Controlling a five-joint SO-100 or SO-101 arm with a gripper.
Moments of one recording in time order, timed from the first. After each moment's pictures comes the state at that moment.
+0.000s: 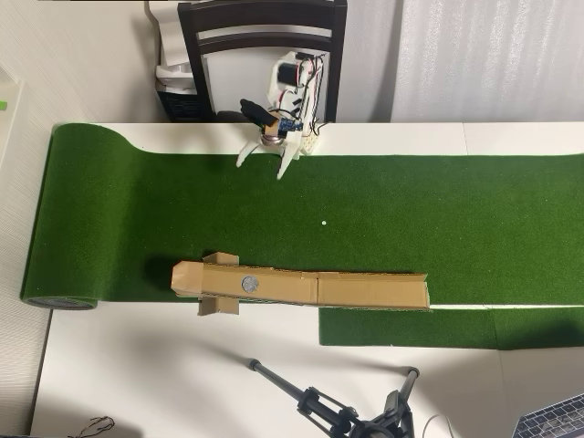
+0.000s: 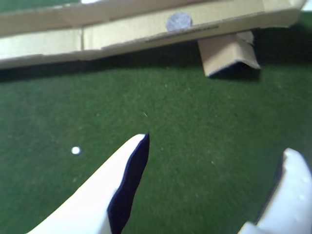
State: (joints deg) arm 12.7 164.9 128.1 76.0 85.1
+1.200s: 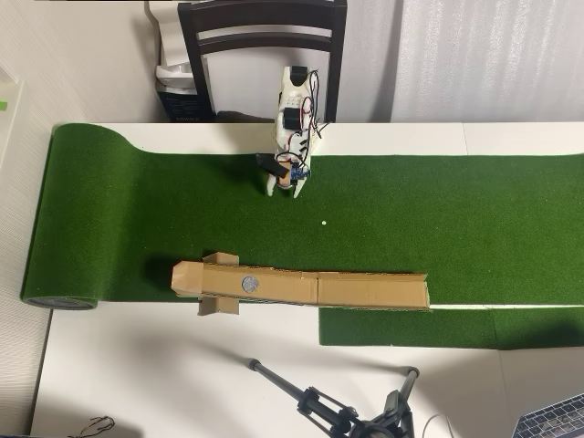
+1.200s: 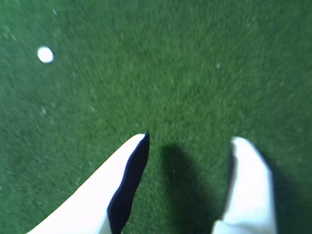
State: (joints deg) arm 3.1 190.9 176.9 72.1 90.2
